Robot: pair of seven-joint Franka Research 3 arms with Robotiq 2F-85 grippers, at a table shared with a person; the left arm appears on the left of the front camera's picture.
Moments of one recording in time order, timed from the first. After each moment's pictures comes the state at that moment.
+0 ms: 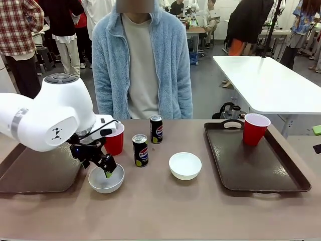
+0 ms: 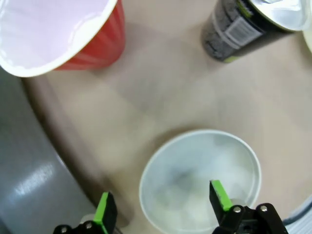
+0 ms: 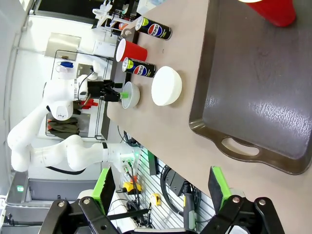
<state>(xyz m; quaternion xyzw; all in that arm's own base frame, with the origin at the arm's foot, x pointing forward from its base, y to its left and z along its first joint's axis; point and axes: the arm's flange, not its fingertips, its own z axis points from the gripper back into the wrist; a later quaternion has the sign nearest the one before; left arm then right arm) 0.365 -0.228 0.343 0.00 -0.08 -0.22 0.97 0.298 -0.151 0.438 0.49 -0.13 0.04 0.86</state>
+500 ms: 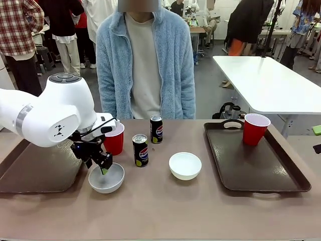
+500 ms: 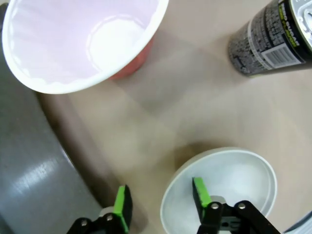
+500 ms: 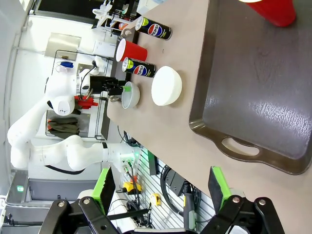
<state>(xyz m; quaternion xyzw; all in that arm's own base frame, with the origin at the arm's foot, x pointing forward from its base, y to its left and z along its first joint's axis) 0.384 -0.222 0.339 0.01 -0.07 -0.20 0.98 0.298 -0.151 0.438 0.49 -0.13 0.04 0.86</state>
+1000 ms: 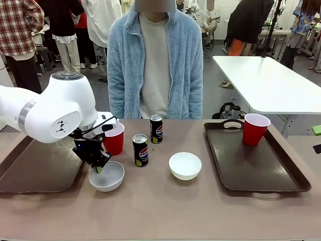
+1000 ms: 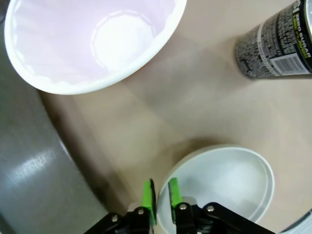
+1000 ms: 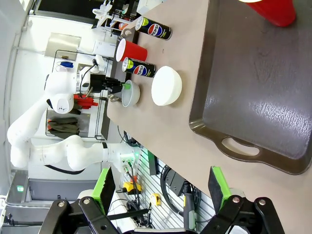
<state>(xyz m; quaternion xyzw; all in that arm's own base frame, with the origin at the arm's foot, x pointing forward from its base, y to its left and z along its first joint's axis) 0.389 -0.222 0.341 0.01 -0.06 -0.18 0.98 0.298 -0.151 0.438 0.49 -0.13 0.04 0.86</state>
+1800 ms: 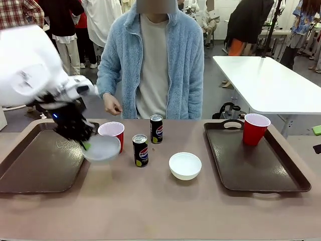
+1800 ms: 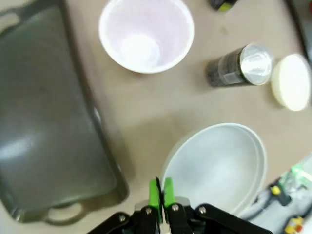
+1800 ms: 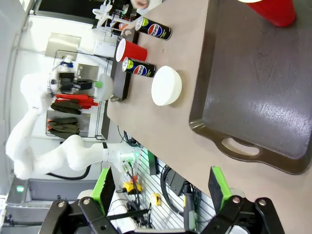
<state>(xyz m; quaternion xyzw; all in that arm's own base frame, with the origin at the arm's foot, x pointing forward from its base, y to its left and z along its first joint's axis) 0.370 -0.175 0.463 -0.08 -0.08 -0.10 0.99 0.298 -0.151 0.438 0.49 -0.13 0.04 0.86</state>
